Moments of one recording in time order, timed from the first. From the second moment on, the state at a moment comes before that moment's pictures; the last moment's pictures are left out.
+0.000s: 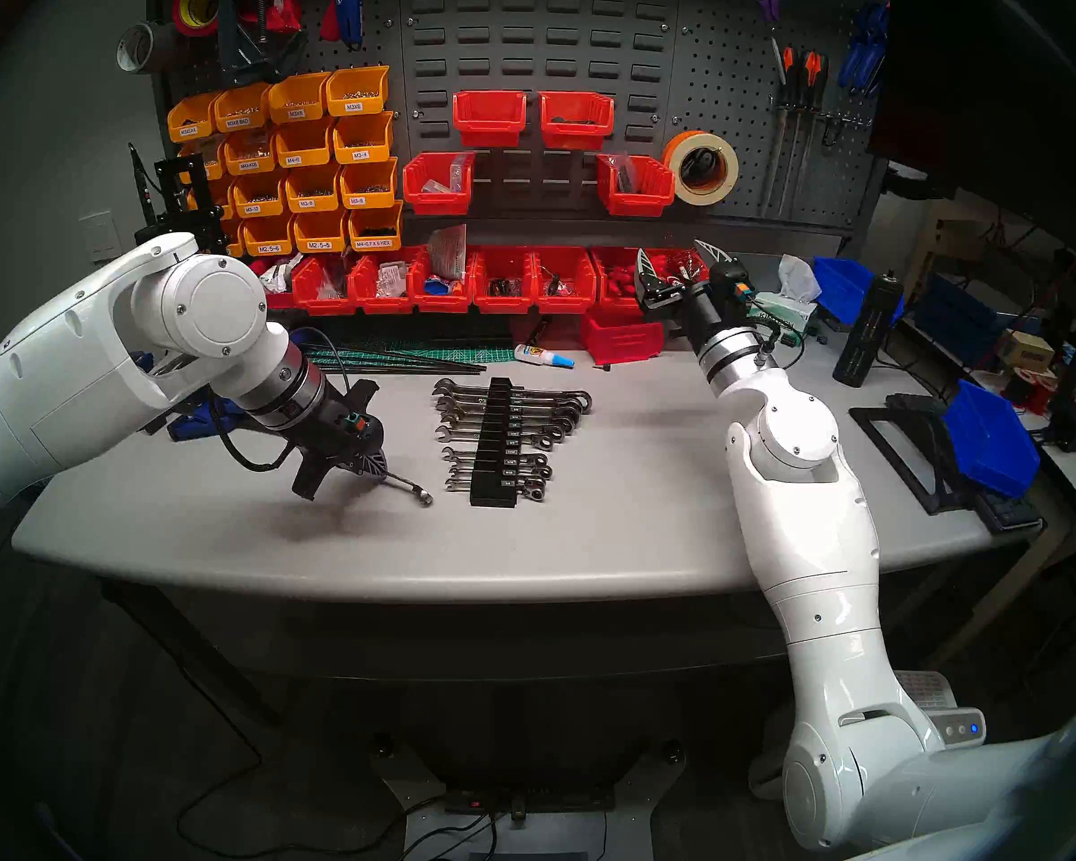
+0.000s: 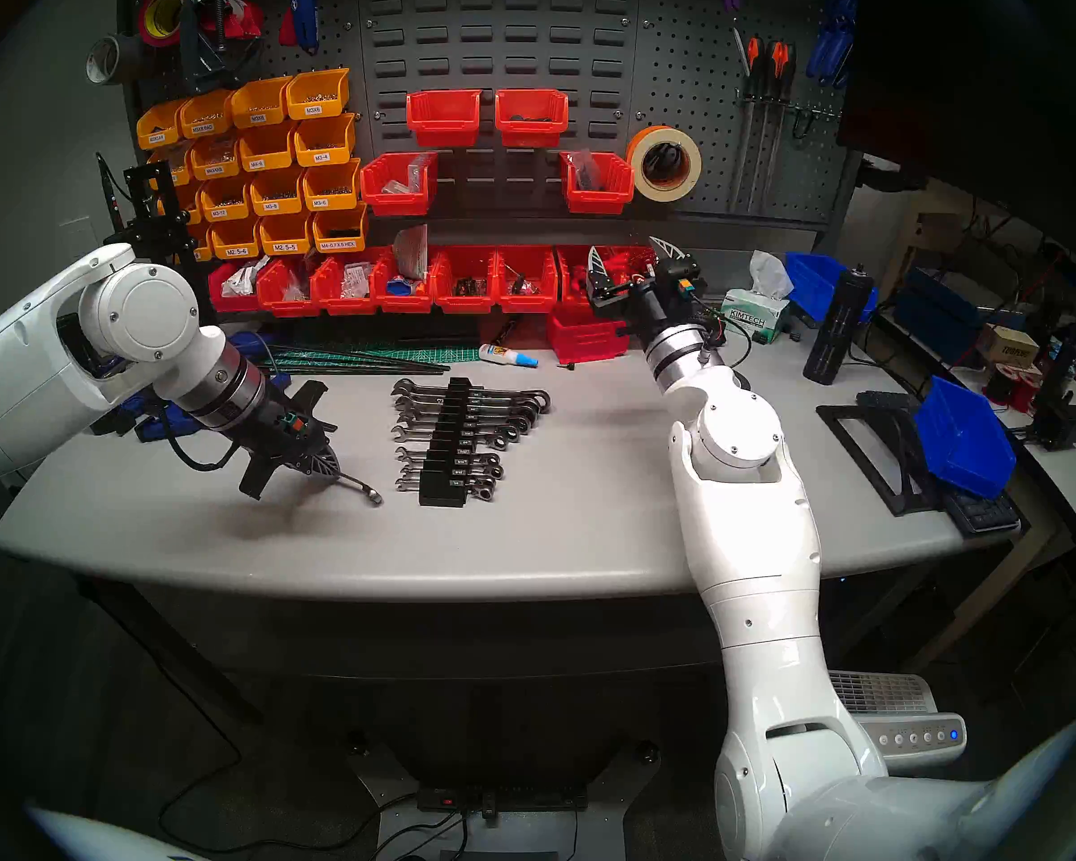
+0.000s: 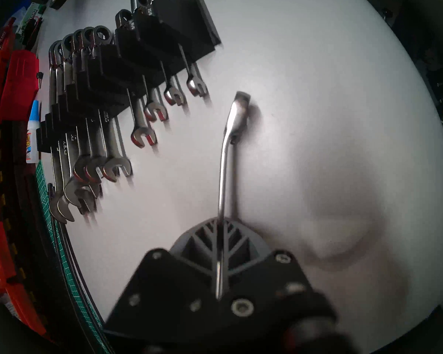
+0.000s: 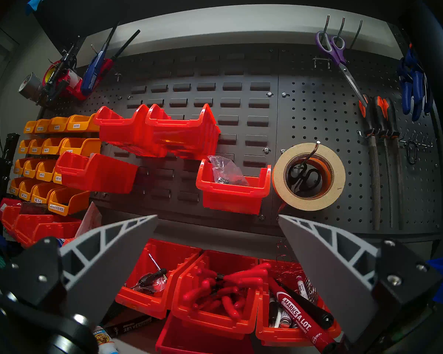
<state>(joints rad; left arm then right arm) 0.45 -0.39 -0.50 -1.84 0.02 0.21 -1.26 -1.23 -1.44 1.56 -1.57 0.10 -0.12 0.26</state>
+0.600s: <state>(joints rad) 0.43 -0.43 -0.55 -1.80 -0.04 0.28 -1.29 -1.23 -1.44 1.56 -1.57 0.10 -0.12 0.26</state>
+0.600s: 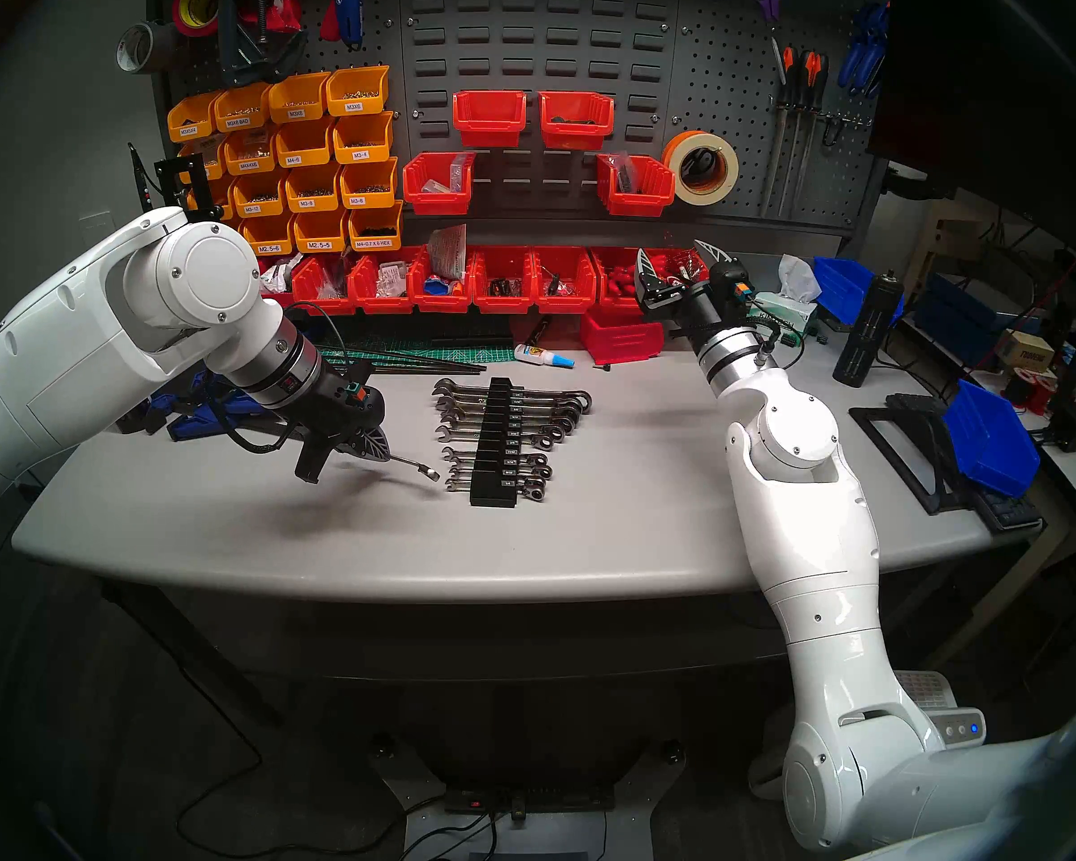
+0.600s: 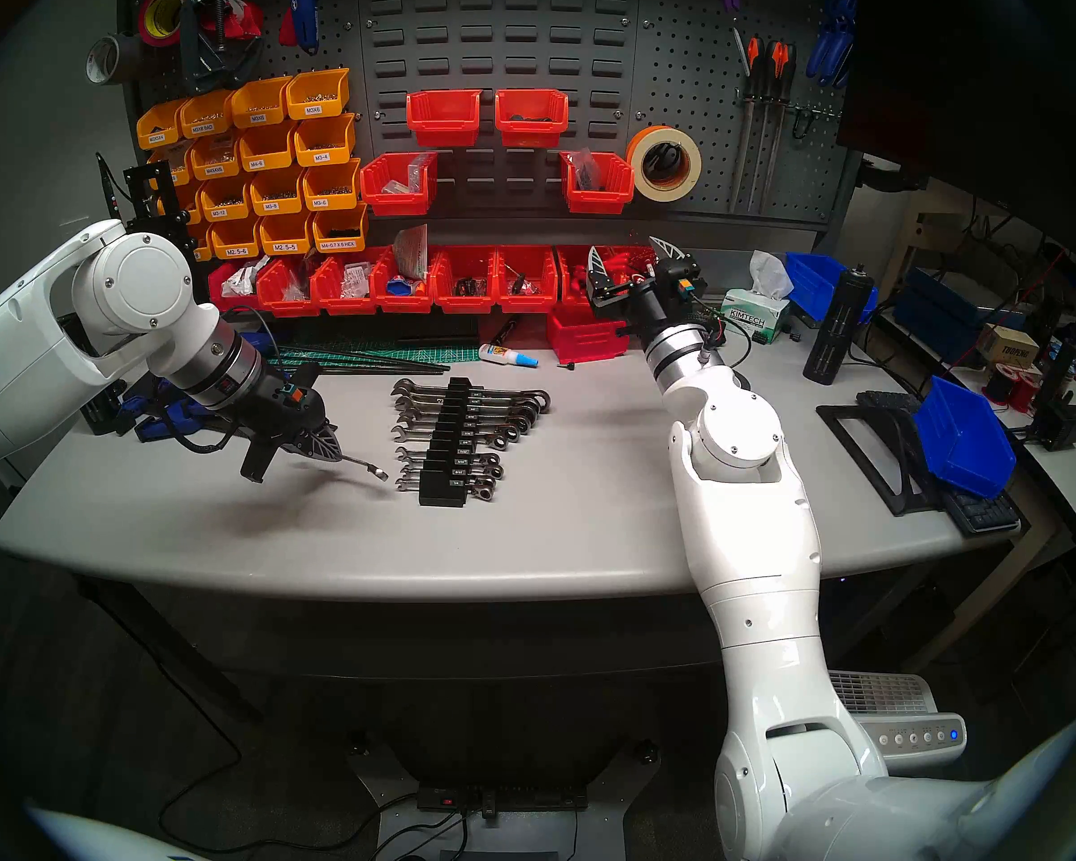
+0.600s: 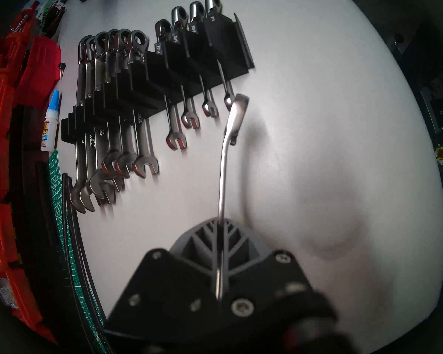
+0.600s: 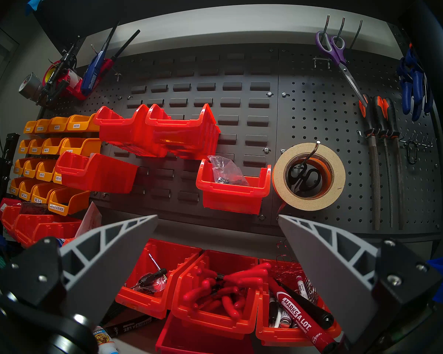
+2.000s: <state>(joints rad) 0.41 -0.65 -0.57 -1.68 -0.11 0.39 -1.22 -1.23 -1.44 1.56 -1.57 0.10 -0.12 0.26</state>
